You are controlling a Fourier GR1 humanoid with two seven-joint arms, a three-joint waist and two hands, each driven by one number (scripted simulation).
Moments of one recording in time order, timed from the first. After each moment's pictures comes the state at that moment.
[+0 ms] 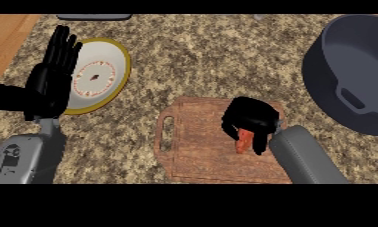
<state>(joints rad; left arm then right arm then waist) -0.28 0.23 0.07 -1.54 0.17 0.13 0.06 -0.41 -0.20 0.35 -1.10 1.05 0.22 -0.74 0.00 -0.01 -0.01</state>
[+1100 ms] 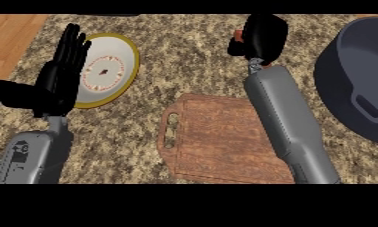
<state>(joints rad) -0.30 0.21 0.04 -1.53 0.16 0.12 0.05 -0.84 -0.01 0.01 -1.00 1.41 -0.19 0.75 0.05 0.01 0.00</state>
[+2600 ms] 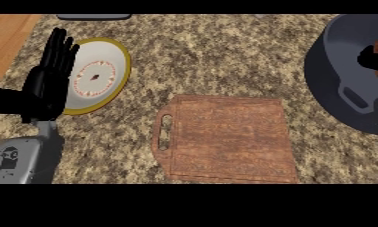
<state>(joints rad) -0.26 0.22 0.10 -1.54 0.15 0.10 0.04 -0.49 -0.40 -0.31 -1.31 1.30 -0.26 0.68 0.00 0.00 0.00</state>
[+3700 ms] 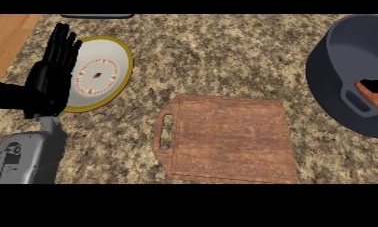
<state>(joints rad) -0.30 0.21 0.10 -1.53 0.14 0.09 0.05 -0.58 -0.53 -0.53 -0.68 0.90 -0.36 0.18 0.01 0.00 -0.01</state>
